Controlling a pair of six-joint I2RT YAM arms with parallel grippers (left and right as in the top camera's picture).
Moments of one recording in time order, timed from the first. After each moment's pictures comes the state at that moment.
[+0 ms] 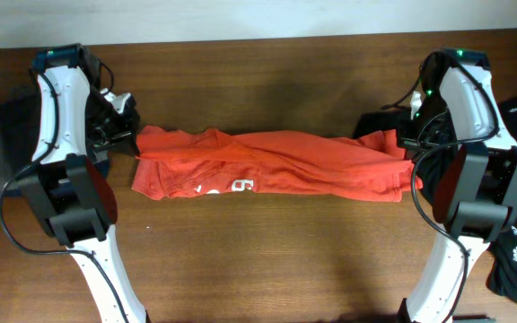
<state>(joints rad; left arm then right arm) 0.17 2.35 2.21 -1.69 0.24 0.09 -0.18 2.22 1.91 -1.53 -0.03 0.08</state>
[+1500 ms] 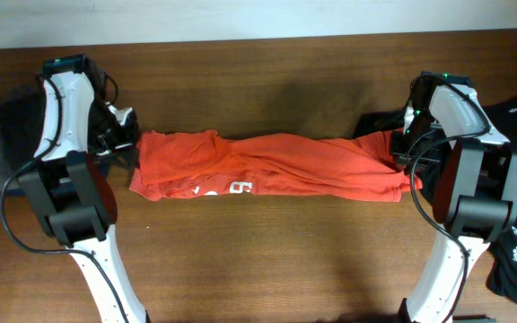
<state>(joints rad) 0.17 2.35 2.14 -1.68 0.17 0.08 -0.18 2.21 1.70 -1.29 0.00 0.10</state>
